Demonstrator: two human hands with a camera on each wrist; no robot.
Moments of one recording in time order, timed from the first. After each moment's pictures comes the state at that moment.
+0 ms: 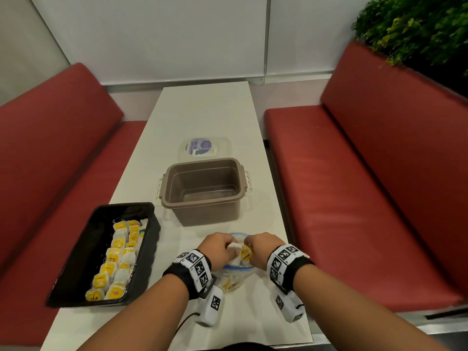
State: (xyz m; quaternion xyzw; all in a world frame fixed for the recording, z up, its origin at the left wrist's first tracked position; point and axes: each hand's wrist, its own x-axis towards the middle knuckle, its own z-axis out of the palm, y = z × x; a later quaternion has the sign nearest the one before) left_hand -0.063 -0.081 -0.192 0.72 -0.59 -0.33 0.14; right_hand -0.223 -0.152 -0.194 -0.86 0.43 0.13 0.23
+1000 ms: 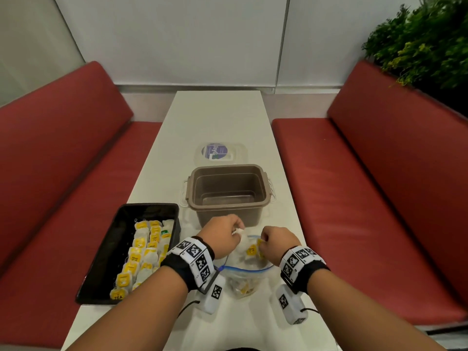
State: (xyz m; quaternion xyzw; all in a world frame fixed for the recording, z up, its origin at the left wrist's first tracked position) left_hand -0.007 -0.067 -0.121 0.71 -0.62 -0.27 0.19; right_hand -0.183 -0.139 -0.156 -0.81 0.53 0.03 0.24
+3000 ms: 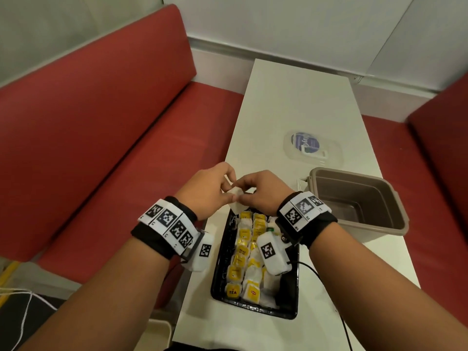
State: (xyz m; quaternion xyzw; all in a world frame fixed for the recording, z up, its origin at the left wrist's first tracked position) left_hand 0.306 0.033 -0.071 0.73 -0.53 -0.27 0.33; right_hand 0.164 -0.076 -0.058 -0.87 0.30 -0.02 0.38
